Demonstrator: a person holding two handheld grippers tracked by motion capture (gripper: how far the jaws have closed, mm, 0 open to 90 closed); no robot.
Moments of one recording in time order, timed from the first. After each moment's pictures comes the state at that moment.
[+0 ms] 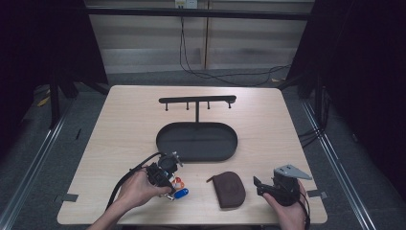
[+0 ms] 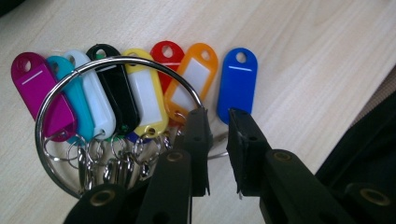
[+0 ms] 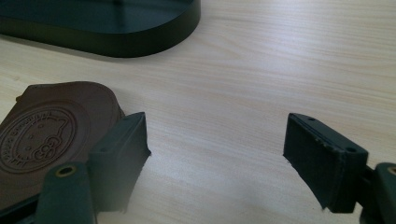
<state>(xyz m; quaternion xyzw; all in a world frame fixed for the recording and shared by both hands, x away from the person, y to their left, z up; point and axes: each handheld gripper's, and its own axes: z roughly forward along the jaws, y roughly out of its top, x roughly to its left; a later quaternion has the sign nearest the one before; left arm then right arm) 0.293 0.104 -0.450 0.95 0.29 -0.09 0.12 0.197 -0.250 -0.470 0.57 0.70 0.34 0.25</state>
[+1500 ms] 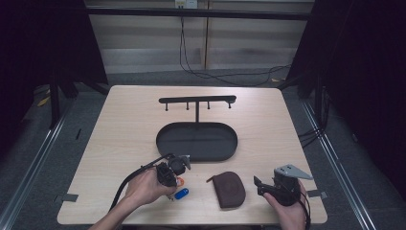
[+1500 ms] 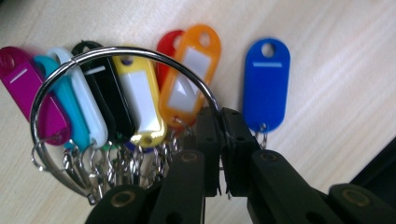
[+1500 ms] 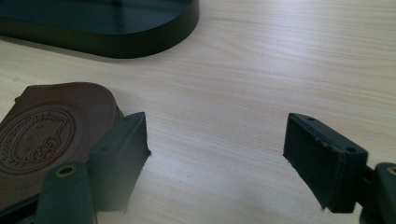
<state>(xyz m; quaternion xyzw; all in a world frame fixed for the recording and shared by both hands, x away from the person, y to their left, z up) 0.296 0.079 -0.461 0.96 0.27 -0.06 0.03 0.197 -0.251 -0.470 0.57 0.70 0.34 0.25</state>
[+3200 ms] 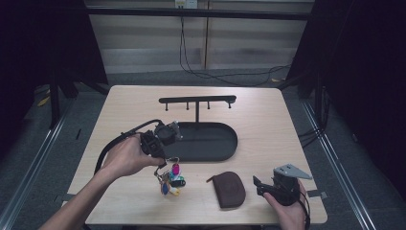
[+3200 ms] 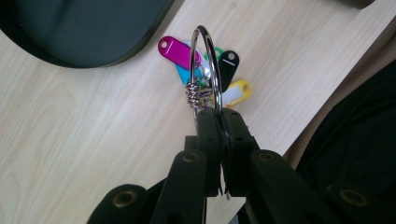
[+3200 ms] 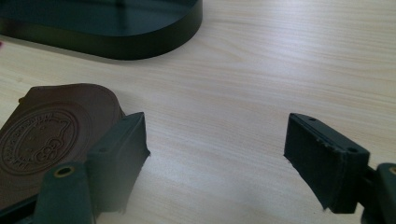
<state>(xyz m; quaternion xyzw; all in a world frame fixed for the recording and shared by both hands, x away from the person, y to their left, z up) 0.324 0.101 -0.342 0.96 0.26 -0.03 0.06 0.198 -0.250 -0.469 0.57 0.70 0.34 0.25</state>
